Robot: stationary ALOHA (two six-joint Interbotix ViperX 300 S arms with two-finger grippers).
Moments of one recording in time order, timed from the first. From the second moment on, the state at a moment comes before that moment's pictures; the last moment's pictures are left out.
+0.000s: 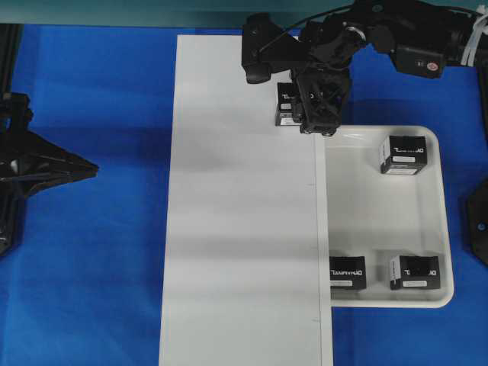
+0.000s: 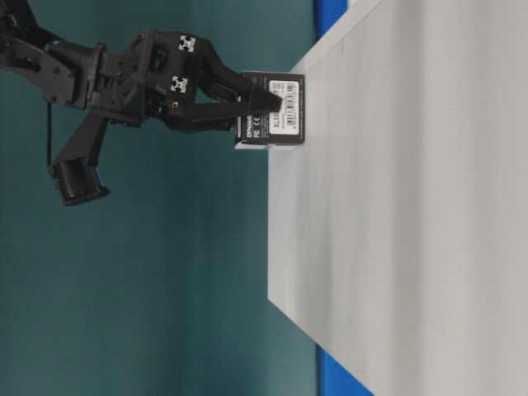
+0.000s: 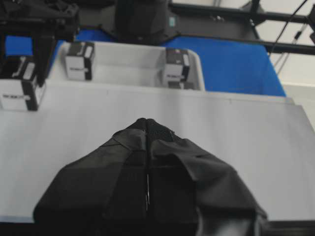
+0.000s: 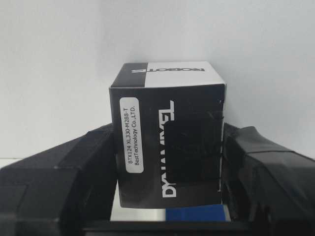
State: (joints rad) left arm -0.01 -0.96 0.99 0.01 0.09 -0.10; right arm -0.44 0.11 0.23 0.14 0.99 -0.52
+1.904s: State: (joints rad) left arm 0.00 -0.96 0.99 0.01 0.09 -0.10; right arm -0.45 0.08 0.18 0.14 0.97 -0.48
